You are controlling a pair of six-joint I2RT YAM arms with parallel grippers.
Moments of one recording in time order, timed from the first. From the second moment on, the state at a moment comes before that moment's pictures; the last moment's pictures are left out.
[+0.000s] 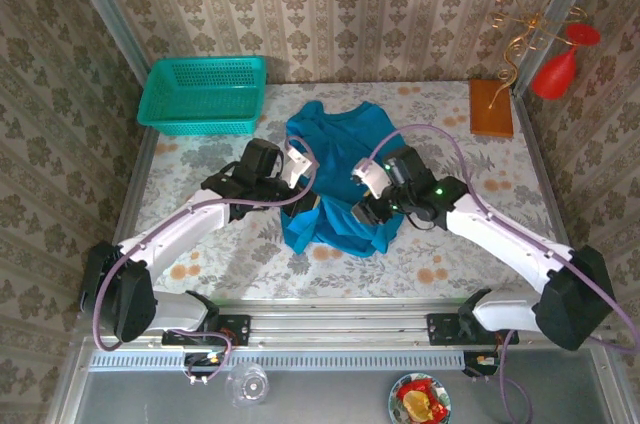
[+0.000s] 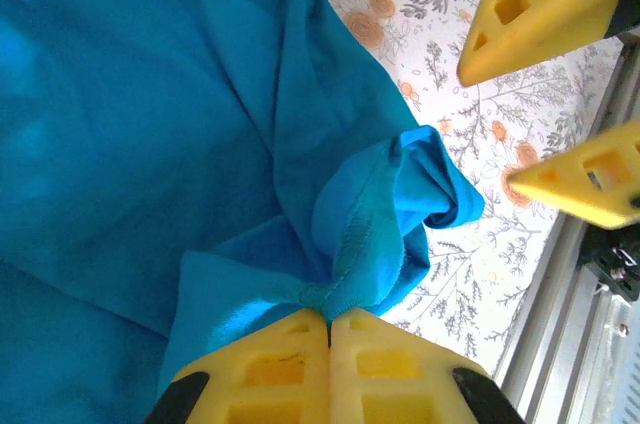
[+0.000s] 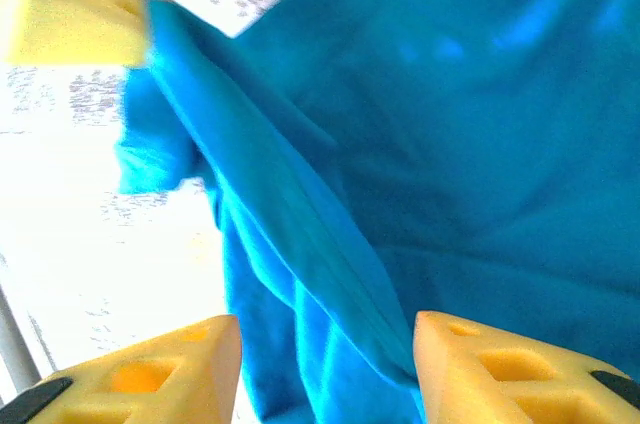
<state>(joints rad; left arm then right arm) -0.62 1.32 0.94 -0.43 0.56 -0.03 0.62 1.30 0.98 -0.53 -0.24 -0.18</state>
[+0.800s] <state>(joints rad) -0.62 1.28 0.94 -0.48 0.58 -0.01 0.67 1.44 0.96 -0.40 -0.22 -0.34</state>
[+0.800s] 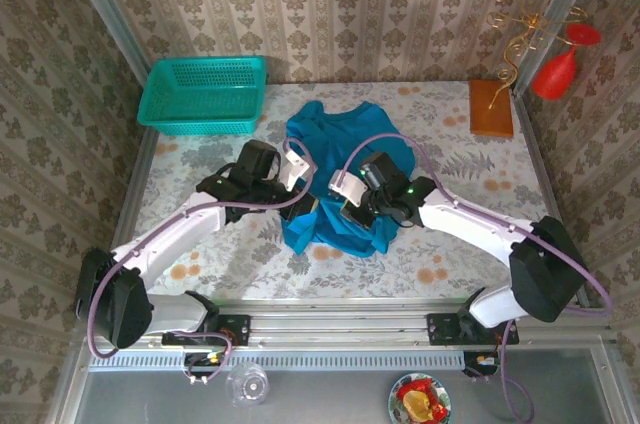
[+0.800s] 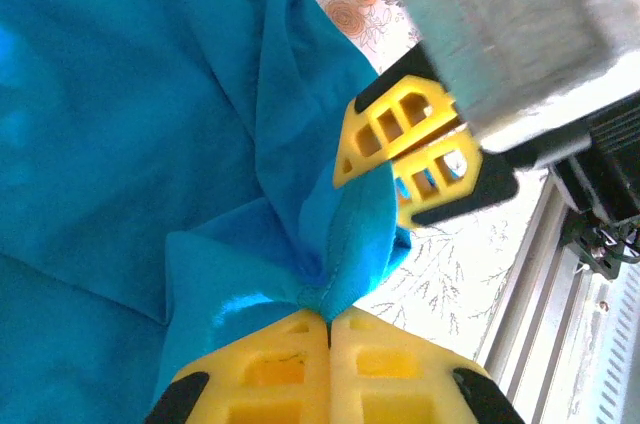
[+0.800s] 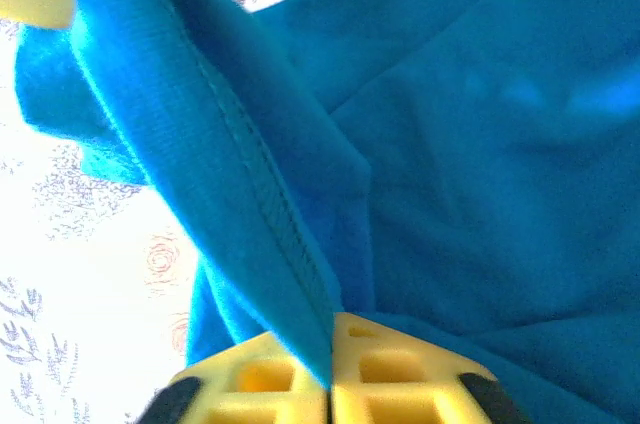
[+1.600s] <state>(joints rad) -0.85 1.30 0.90 -0.24 0.25 0.02 0.62 1.37 1.07 -0.64 -0.32 -0.19</state>
